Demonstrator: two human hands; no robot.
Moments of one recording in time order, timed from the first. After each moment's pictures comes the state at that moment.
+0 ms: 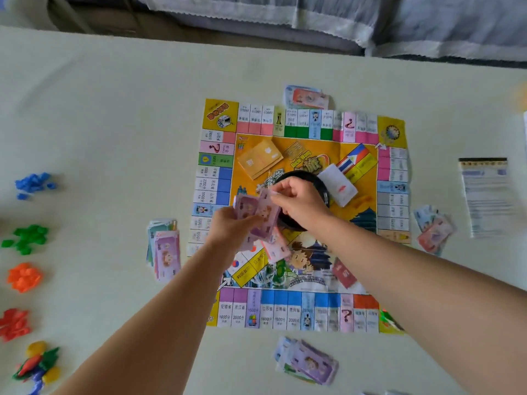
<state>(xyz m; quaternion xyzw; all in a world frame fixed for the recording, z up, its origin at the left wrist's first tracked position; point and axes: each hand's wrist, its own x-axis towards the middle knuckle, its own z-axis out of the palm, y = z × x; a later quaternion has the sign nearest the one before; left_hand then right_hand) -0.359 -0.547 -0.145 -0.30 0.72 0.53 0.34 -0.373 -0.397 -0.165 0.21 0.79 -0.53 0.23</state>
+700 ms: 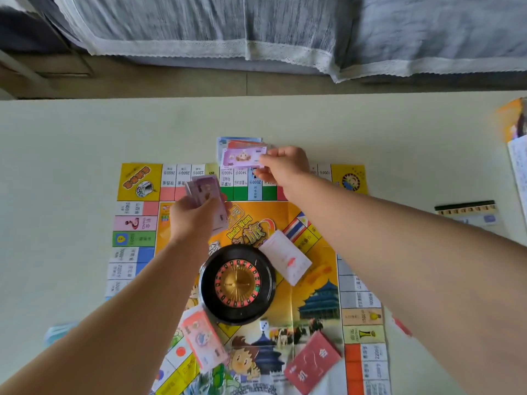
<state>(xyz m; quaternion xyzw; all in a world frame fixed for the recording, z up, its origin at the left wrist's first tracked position) -0.500 -0.425 -0.187 -0.35 0.70 0.59 0.18 -0.555 -0.266 -0.211 0.39 0.67 -0.62 0.12</state>
